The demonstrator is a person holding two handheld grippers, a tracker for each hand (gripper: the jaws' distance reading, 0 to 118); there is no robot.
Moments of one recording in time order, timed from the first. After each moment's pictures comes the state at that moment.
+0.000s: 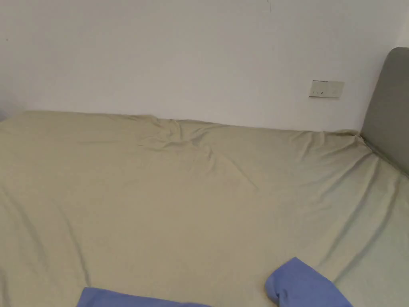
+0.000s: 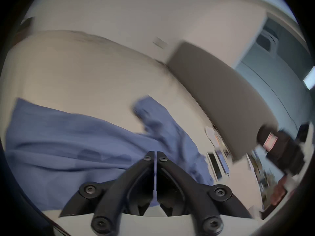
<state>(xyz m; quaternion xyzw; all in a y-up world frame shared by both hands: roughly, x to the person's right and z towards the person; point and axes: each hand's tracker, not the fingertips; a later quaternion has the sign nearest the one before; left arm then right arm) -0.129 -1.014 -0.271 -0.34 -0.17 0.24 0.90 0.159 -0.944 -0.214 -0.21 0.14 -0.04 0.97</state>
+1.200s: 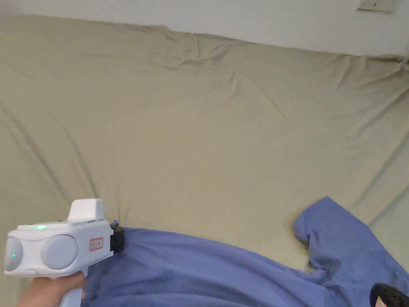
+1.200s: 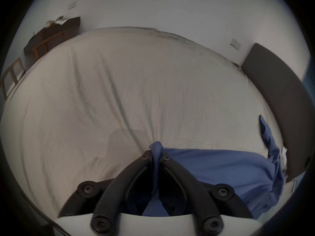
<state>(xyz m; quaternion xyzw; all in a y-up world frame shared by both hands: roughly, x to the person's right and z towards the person) -0.337 -1.103 -0.372 -0.43 0.07 0.16 0.89 0.133 -0.982 -0.293 -0.31 0.12 0.01 0.94</state>
